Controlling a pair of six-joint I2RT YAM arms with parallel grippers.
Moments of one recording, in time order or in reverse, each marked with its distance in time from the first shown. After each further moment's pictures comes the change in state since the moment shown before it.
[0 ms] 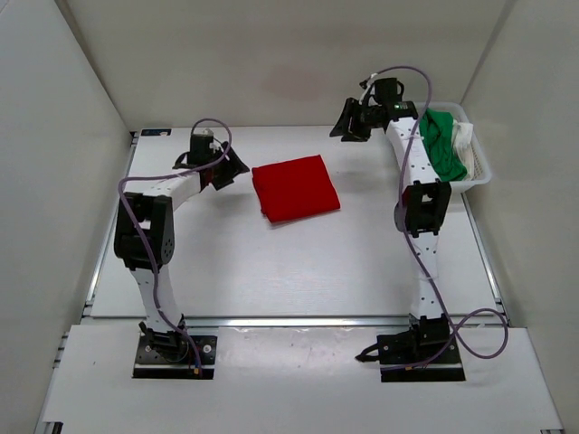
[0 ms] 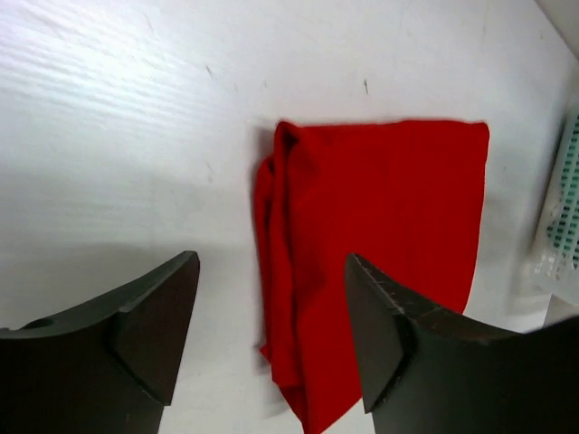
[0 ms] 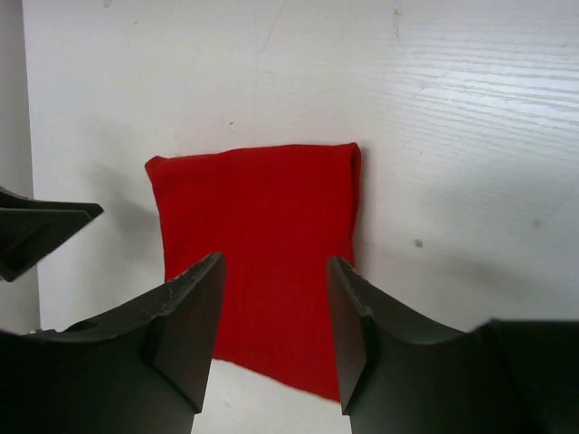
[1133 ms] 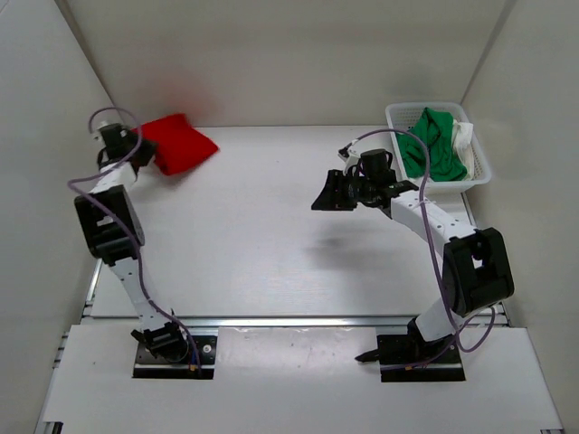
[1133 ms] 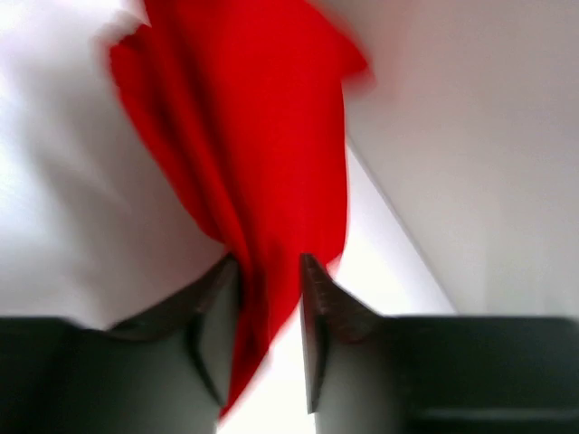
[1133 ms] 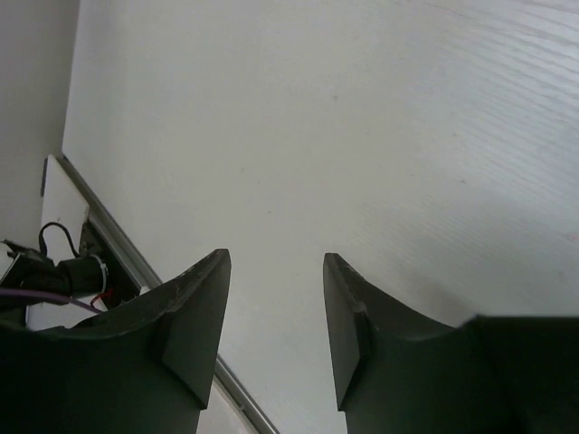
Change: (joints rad) left arm 0.418 0.147 0.221 0.130 0.018 -0.086; right arm 0.209 -0.994 -1.561 0.639 -0.044 0.036
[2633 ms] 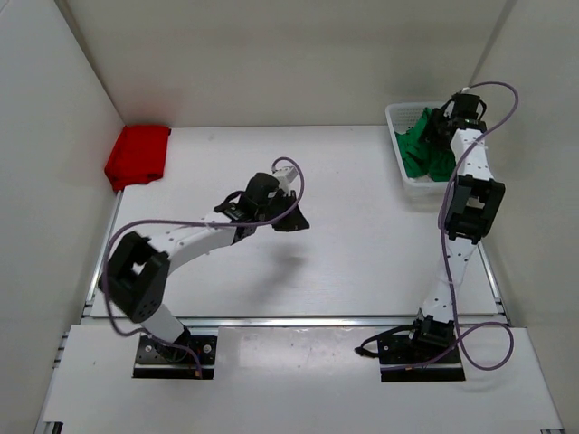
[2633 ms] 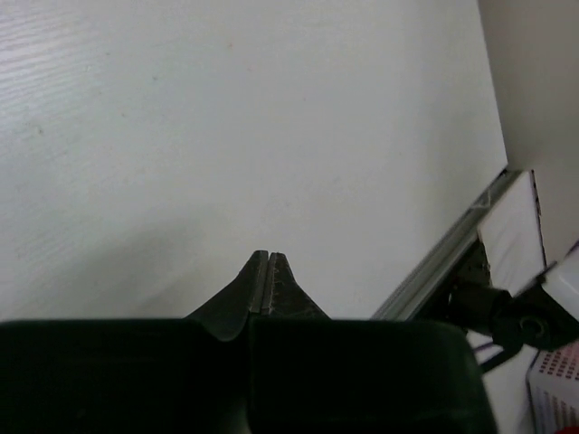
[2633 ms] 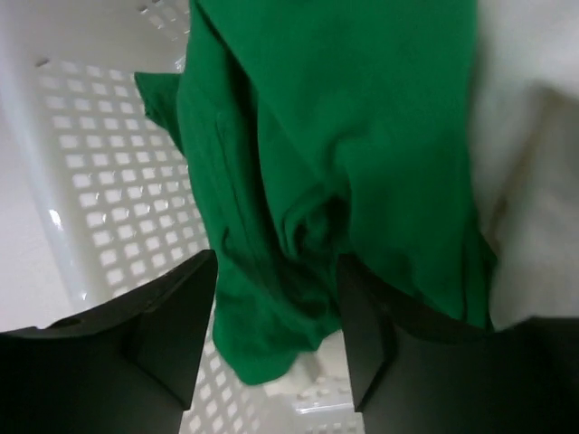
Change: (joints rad) left arm -0.947 -0.459 -0.538 -0.064 0.077 0.183; right arm -0.590 0.750 1.054 -0.336 0.429 -0.166
